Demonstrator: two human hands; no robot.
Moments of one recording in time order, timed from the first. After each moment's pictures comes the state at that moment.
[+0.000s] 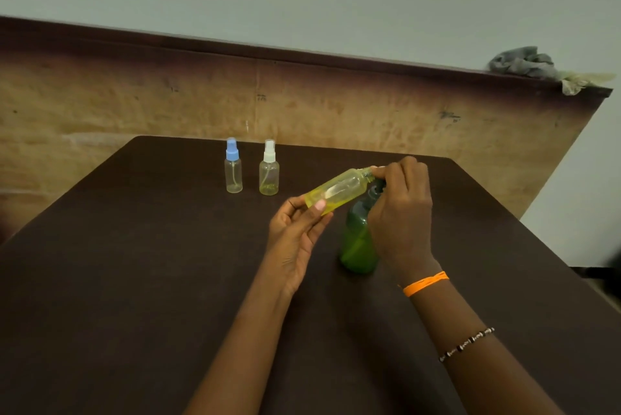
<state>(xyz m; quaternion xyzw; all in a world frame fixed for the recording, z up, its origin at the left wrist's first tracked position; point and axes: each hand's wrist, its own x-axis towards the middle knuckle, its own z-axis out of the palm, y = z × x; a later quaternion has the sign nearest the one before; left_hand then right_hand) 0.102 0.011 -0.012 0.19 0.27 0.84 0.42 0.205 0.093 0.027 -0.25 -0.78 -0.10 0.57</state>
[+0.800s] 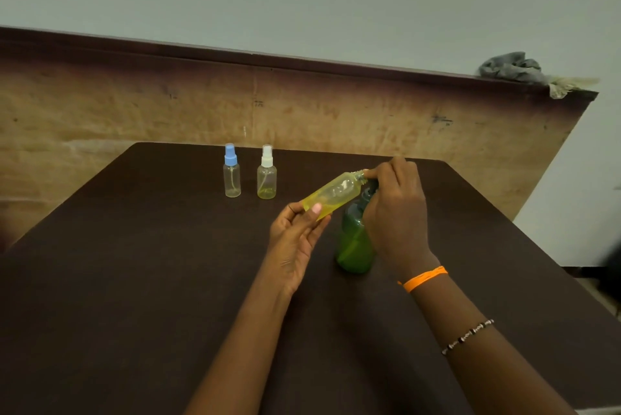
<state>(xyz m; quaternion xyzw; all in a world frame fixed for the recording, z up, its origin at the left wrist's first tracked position) 0.105 0.008 -0.009 0.18 0.27 0.84 0.44 0.209 0.092 0.034 -0.24 -0.79 -0.10 0.55</state>
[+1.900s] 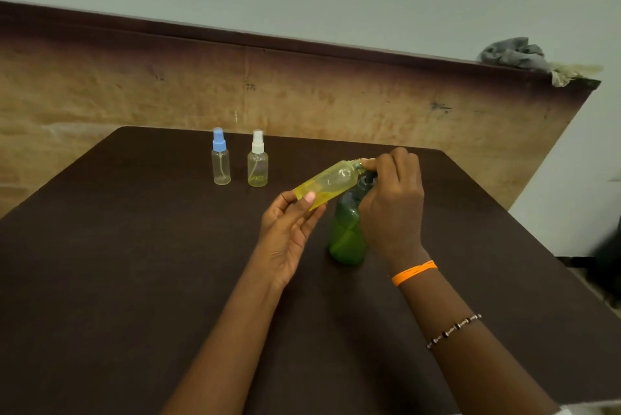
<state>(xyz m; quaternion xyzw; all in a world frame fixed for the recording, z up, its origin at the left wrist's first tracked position) 0.106 0.013 -0.014 0.17 0.27 0.84 0.45 0.206 0.097 0.027 -0.24 -0.77 -0.10 0.58</state>
